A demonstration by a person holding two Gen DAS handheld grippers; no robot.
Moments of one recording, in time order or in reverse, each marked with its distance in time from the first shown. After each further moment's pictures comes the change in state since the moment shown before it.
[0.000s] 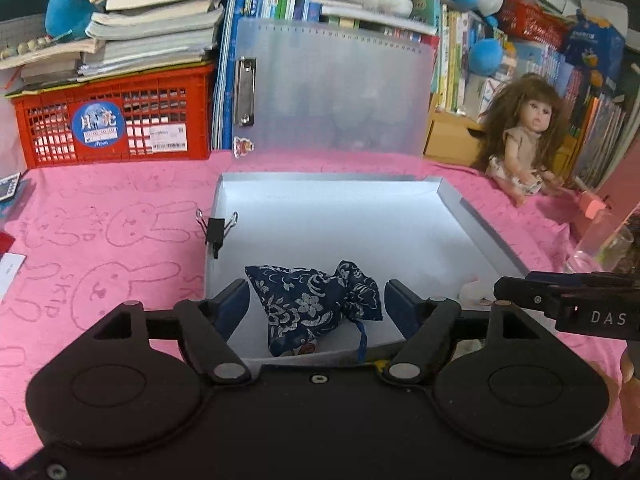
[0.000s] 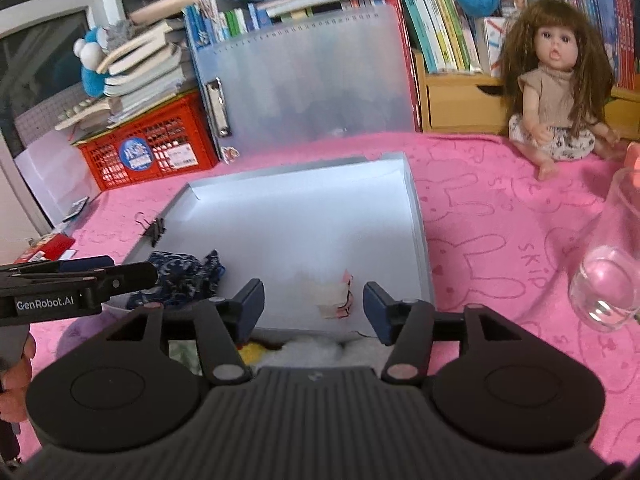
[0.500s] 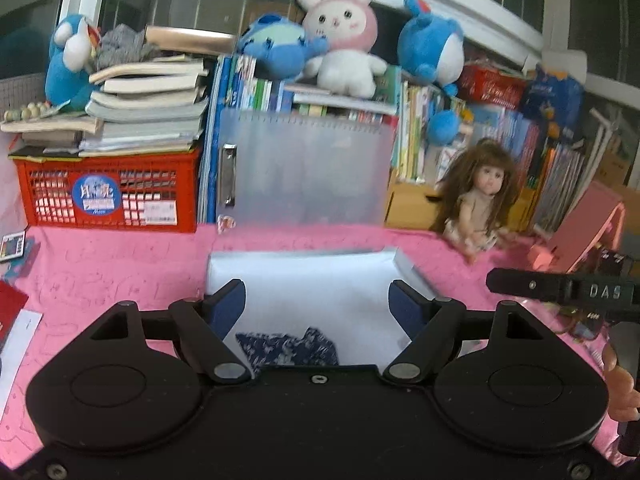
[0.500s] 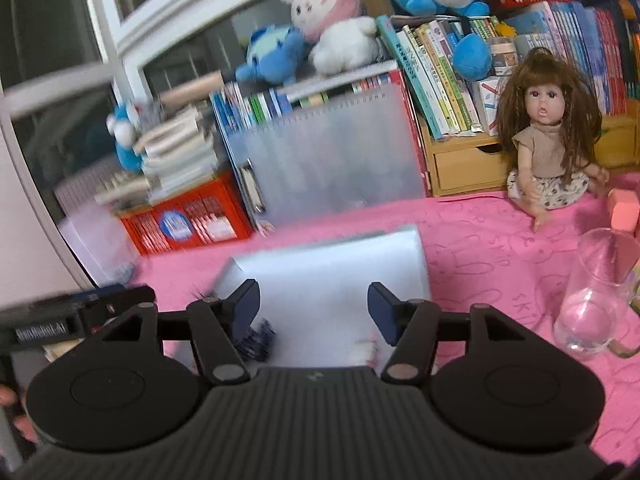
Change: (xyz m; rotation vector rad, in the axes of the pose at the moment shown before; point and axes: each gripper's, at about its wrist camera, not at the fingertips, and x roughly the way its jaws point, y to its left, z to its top) left arm -0.085 -0.007 0.038 0.016 -0.159 -0.082; right arm -0.068 -0.003 0.035 0.098 -0.154 0.100
